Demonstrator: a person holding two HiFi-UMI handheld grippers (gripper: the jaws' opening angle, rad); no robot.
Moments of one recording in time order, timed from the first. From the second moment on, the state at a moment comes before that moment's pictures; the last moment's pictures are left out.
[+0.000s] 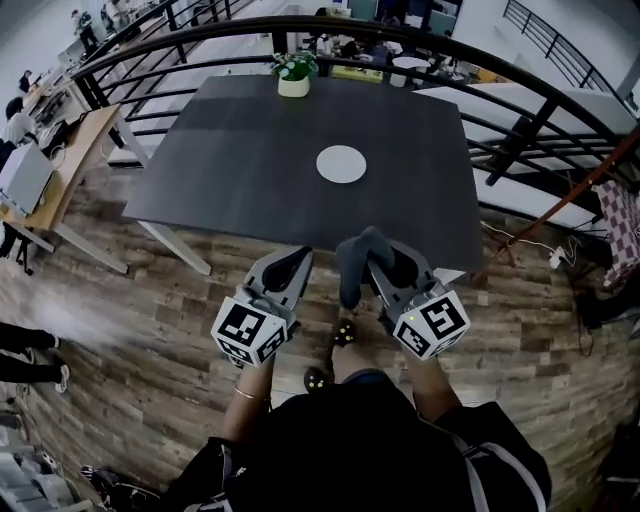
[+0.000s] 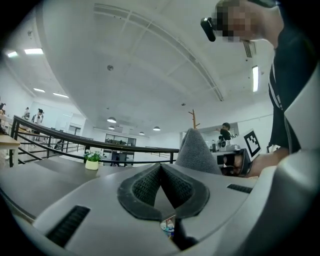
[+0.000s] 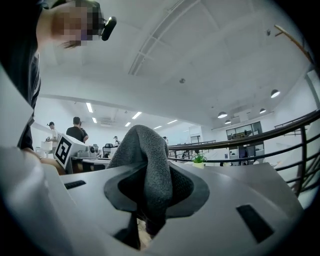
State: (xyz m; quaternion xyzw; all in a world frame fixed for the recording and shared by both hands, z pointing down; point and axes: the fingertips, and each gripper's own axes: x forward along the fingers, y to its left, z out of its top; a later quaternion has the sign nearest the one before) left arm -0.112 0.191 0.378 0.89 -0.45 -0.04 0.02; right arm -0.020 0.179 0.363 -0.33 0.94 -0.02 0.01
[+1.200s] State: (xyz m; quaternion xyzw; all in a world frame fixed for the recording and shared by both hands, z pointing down) left arm -0.066 -0.069 0.372 0.92 -0.40 0.00 -0.01; right arm 0.041 -0.086 0.353 -0.38 0.92 -0.01 0.04
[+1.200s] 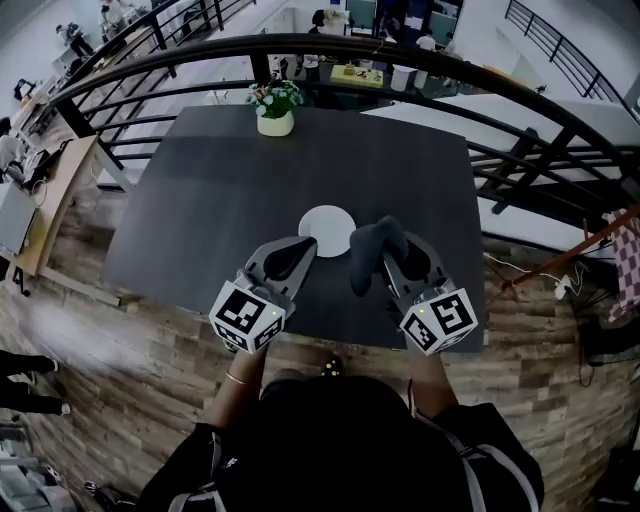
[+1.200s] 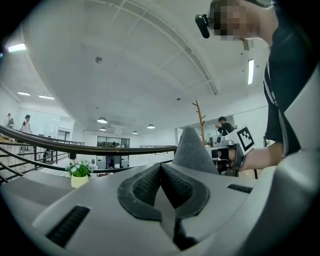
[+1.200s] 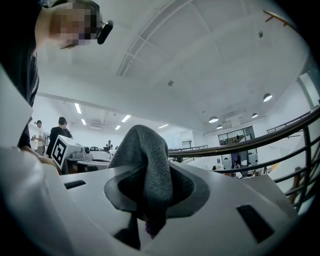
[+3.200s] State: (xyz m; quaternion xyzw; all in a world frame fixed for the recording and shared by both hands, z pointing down) left arm -0.096 -0.240 0.512 0.94 -0.31 0.06 0.10; right arm -0.012 -0.258 0.511 -0.44 0.88 -0.12 -0.12
